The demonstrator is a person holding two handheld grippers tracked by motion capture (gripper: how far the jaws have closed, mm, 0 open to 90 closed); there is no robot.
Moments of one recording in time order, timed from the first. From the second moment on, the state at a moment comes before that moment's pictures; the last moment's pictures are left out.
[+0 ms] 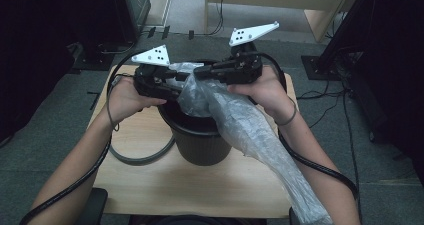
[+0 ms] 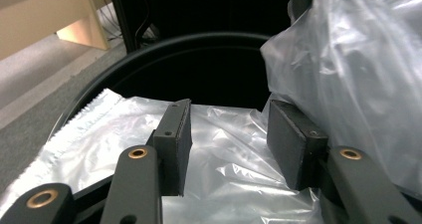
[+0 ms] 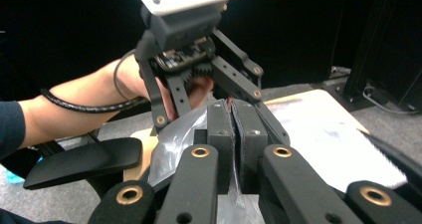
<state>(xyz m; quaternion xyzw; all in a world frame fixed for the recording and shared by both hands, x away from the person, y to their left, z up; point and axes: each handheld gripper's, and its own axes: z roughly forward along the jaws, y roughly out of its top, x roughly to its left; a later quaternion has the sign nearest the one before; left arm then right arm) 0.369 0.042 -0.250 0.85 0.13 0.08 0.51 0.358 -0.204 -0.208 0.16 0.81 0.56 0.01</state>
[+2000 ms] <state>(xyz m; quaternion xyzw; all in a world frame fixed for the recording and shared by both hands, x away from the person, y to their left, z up) 0.363 0.057 -0.257 0.83 0.13 0.09 0.54 0.352 -0.306 -0.225 0.26 0.79 0.55 0.11</state>
